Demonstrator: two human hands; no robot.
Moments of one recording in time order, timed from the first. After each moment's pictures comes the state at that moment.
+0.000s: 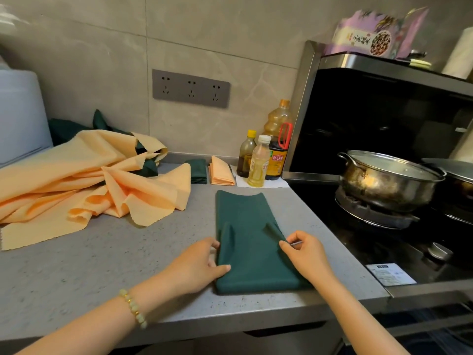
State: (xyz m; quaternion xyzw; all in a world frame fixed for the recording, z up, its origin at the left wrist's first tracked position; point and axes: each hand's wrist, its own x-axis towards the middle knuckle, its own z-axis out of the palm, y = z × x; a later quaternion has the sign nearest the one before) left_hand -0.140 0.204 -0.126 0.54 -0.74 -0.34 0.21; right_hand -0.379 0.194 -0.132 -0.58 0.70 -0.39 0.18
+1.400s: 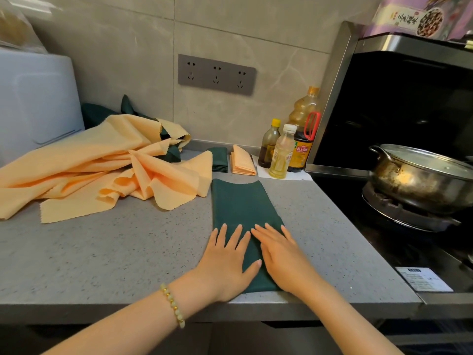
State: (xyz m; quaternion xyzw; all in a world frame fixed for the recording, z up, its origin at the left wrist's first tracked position) left_hand -0.158 0.208 -0.155 0.56 -0.83 -0.06 0.02; right_hand -0.312 0.198 -0.141 -0.82 0.57 -0.08 0.02
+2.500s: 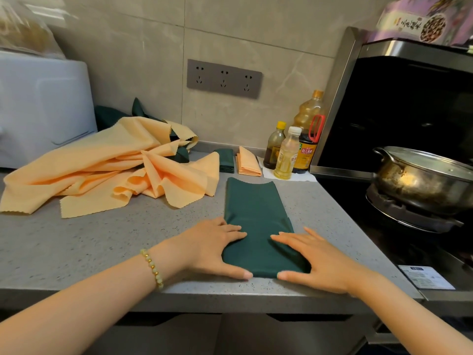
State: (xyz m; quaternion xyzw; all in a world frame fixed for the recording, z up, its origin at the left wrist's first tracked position) left_hand -0.098 0.194 -0.123 0.43 -0.90 -0.03 0.01; right_hand -0.371 0.214 -0.119 -0.87 0.49 0.01 0.04
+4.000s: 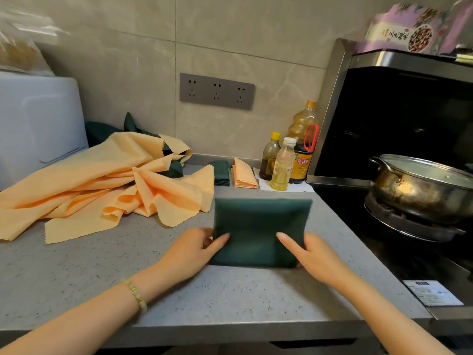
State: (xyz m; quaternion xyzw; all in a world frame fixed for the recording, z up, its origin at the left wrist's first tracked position) left_hand -0.087 0.173 -0.136 0.52 -0.76 -0.25 0.31; right_hand -0.345 0.194 -0.106 -0.72 0.59 -0.28 0.24
